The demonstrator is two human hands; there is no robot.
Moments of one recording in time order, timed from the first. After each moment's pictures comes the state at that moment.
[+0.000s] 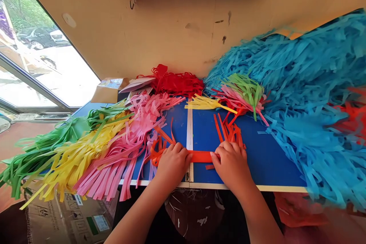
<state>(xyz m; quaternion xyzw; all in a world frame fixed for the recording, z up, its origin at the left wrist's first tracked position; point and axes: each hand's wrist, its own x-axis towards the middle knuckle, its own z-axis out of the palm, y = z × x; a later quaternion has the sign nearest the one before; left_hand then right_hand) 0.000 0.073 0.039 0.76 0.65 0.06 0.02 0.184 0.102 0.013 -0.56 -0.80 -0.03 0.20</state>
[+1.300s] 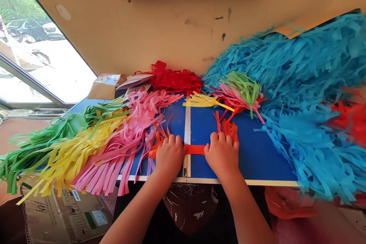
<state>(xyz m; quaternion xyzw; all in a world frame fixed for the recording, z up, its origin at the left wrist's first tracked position) 0.008 0.083 0.042 0.69 0.72 0.06 -0.03 0.156 0.110 0.033 -0.65 -0.75 -0.08 0.09</state>
